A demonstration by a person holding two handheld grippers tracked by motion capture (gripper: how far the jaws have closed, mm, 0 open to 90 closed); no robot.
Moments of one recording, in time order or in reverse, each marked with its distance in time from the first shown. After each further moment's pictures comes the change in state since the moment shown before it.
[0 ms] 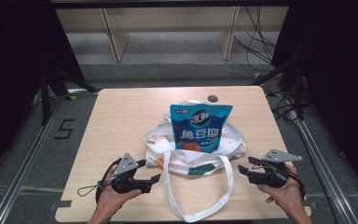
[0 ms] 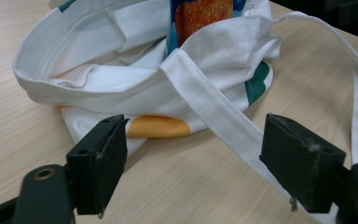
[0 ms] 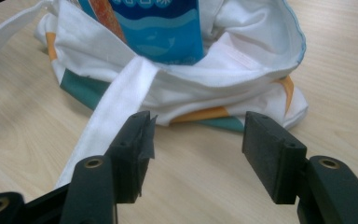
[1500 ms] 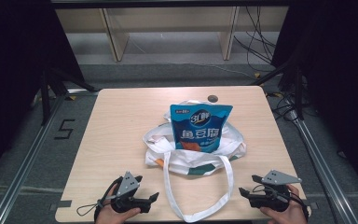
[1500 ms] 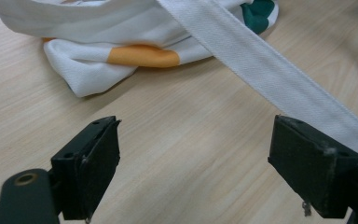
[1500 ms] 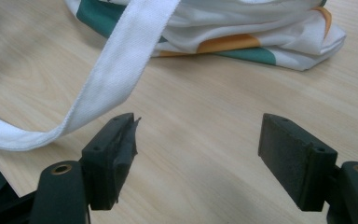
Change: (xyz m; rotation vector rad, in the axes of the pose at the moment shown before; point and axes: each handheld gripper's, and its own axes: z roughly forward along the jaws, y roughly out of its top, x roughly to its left) left arm -0.017 -0.044 -0.005 0.090 0.055 0.044; right arm 0.025 -0.048 -0.013 0.096 -0.002 0.003
